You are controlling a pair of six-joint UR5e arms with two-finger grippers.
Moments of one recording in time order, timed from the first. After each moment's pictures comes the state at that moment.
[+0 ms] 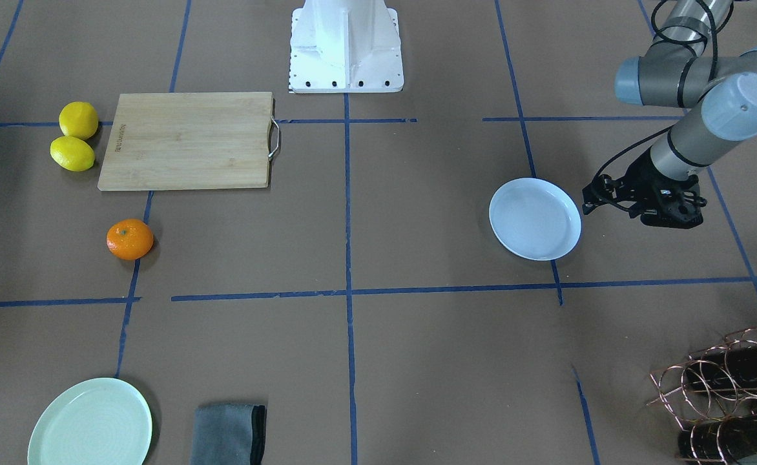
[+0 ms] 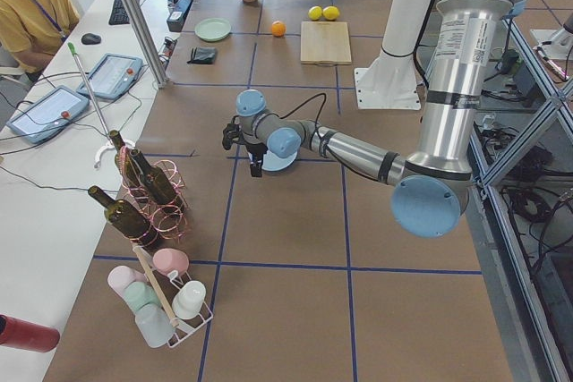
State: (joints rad) left arm -0.93 -1.72 -1.67 -1.94 -2.23 -0.79; right arm 1.46 -1.56 1.70 -1.61 2.43 -0.02
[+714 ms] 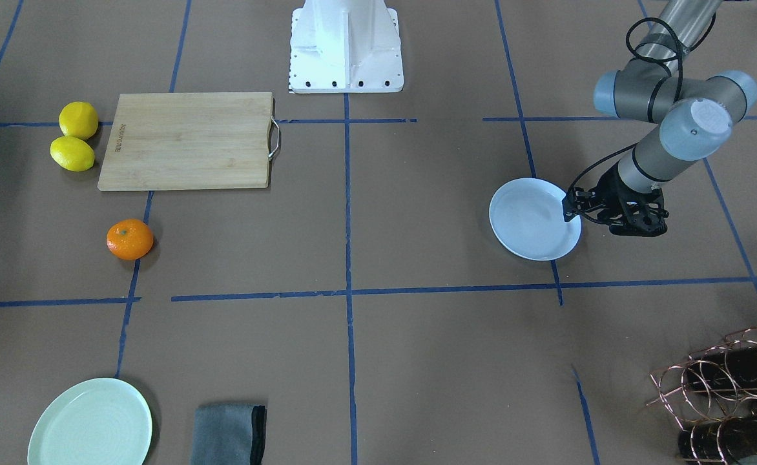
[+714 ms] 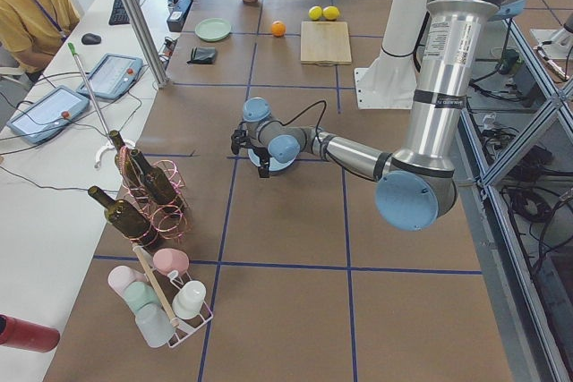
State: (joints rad) left arm -0.86 -1.74 -1.60 -1.99 -2.20 -0.84; right arm 1.46 -1.56 1.69 -1.61 2.45 -0.02
